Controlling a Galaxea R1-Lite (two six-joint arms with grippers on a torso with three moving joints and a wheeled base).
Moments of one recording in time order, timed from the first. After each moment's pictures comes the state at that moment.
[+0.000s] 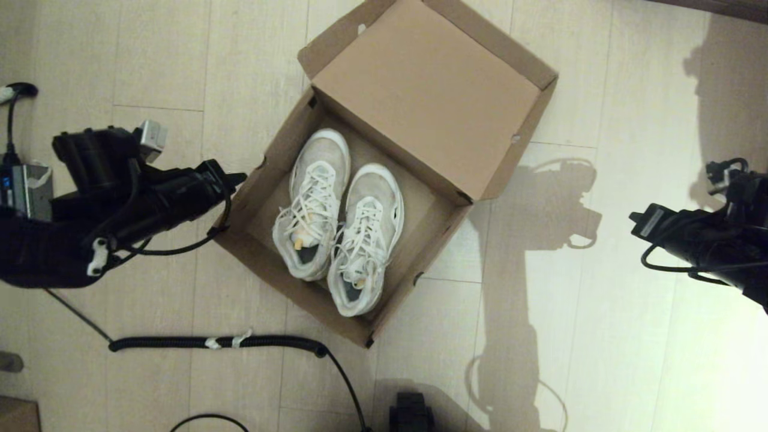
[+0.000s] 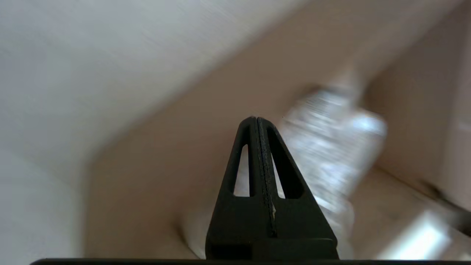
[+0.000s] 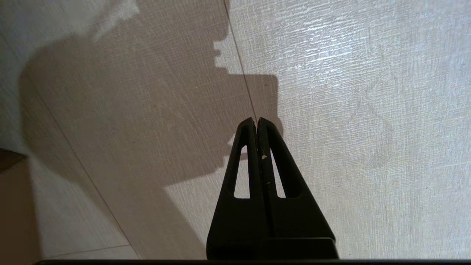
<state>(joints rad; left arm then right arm) -0.05 1.79 -1.06 -0.68 -0.29 -0.47 -0.14 1.73 -0.78 -0.79 0.07 0.38</state>
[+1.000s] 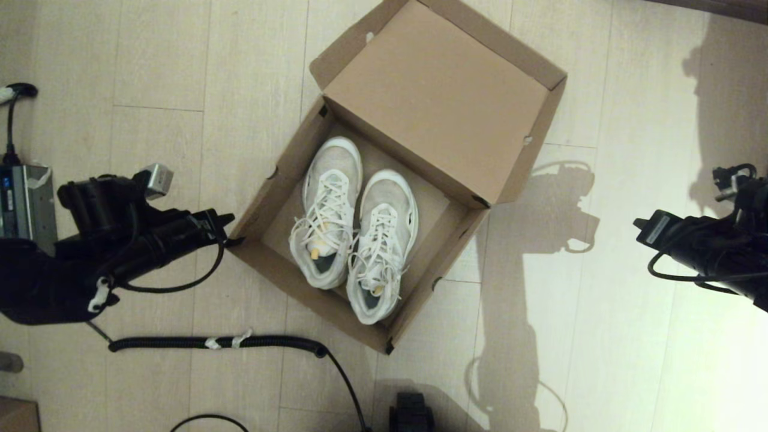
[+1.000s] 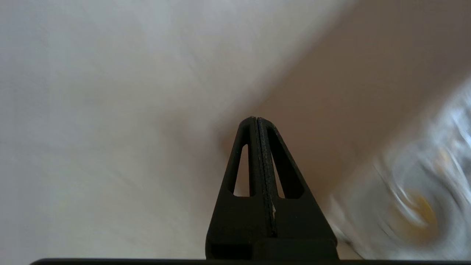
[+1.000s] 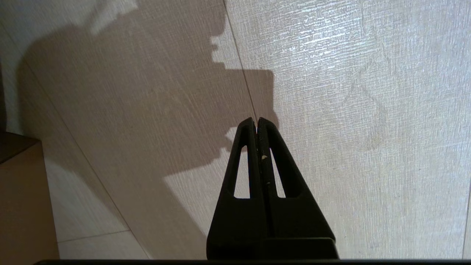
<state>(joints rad) 0.06 1.88 -0.91 -0.79 -0.29 -0.20 -0.14 1.70 -0.73 -0.79 0.07 0.38</state>
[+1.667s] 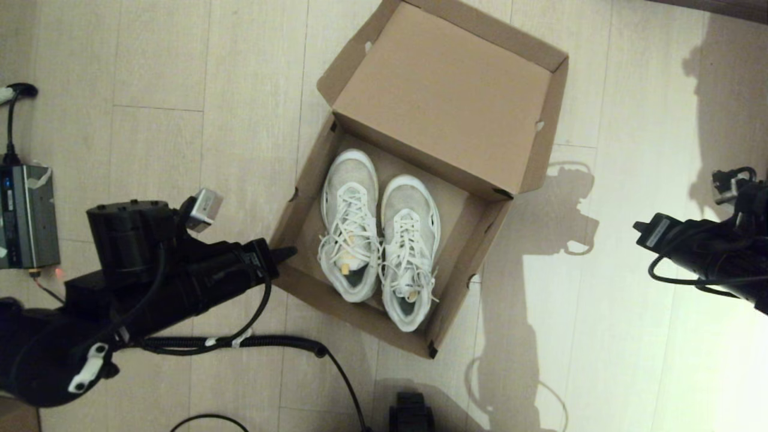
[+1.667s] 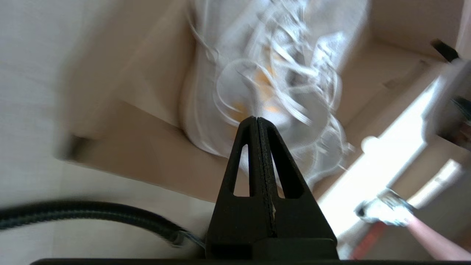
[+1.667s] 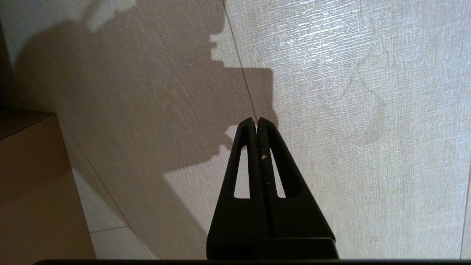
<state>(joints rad) -0.26 1.66 -0.65 -0.79 -0.23 -0.43 -0.14 1.69 -0.71 -0.79 0.07 0.38</state>
